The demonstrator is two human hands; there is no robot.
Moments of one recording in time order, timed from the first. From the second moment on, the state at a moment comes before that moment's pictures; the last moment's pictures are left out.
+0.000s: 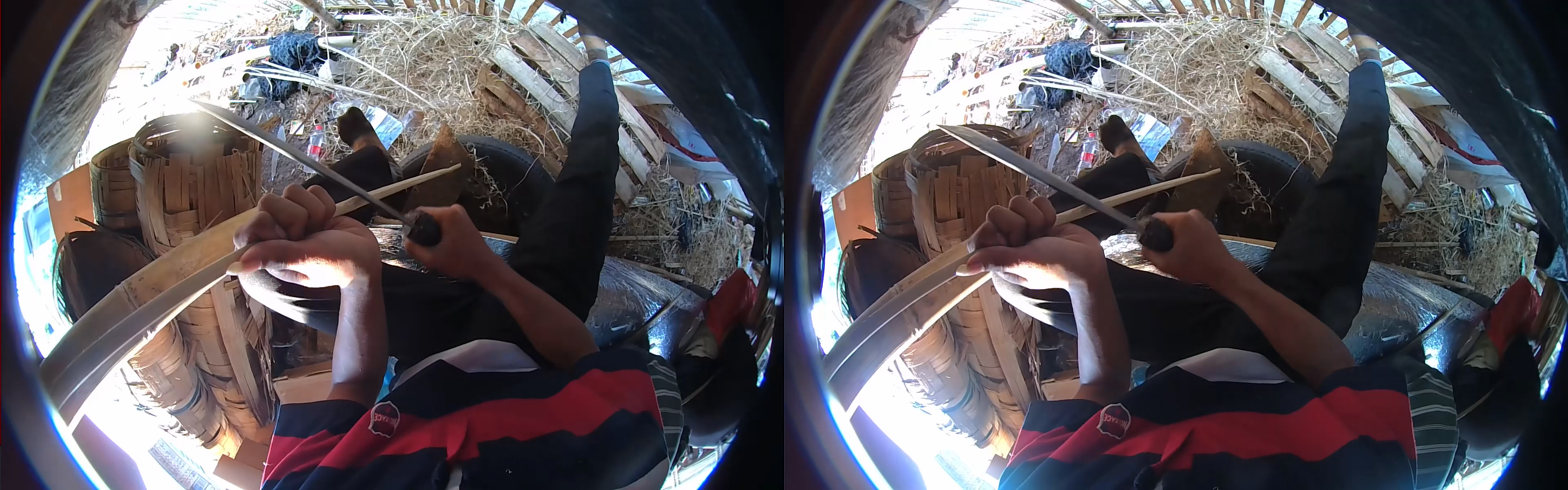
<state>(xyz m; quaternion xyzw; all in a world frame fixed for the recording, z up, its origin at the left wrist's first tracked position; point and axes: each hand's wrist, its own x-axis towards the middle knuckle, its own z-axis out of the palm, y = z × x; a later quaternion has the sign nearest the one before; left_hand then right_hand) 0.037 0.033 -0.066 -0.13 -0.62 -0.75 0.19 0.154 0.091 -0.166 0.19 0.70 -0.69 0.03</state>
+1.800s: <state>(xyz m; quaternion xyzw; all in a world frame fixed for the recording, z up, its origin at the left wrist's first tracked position) 0.019 0.029 -0.071 -0.12 -0.64 -0.74 0.18 0.152 0.106 -0.276 0.16 0.69 -0.70 0.05</state>
